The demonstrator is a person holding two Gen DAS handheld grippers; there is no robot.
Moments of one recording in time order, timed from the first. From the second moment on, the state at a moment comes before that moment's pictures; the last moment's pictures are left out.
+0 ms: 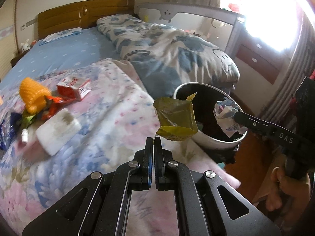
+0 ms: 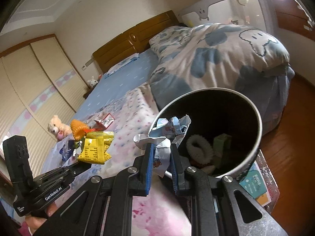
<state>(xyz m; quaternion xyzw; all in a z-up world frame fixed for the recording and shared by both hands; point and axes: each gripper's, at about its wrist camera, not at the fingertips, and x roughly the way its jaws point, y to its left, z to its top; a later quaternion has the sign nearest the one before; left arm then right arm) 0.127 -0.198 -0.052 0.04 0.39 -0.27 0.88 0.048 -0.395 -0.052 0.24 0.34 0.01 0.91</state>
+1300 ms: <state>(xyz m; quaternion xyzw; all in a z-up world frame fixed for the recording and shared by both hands) 0.152 -0.296 -0.061 0.09 0.41 -0.31 0.85 0.068 -0.454 -0.065 0.25 0.35 -0.03 0.90</state>
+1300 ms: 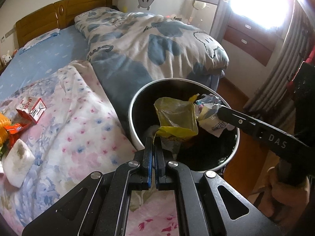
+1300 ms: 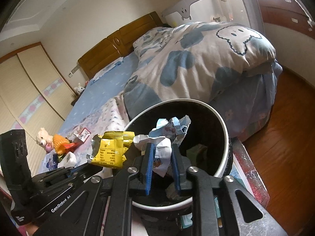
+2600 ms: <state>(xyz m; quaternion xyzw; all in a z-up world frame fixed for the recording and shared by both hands) 0.138 -0.041 -0.082 -0.05 0.43 -0.10 0.90 0.098 -0.288 -0.063 0.20 0.38 0.11 0.90</state>
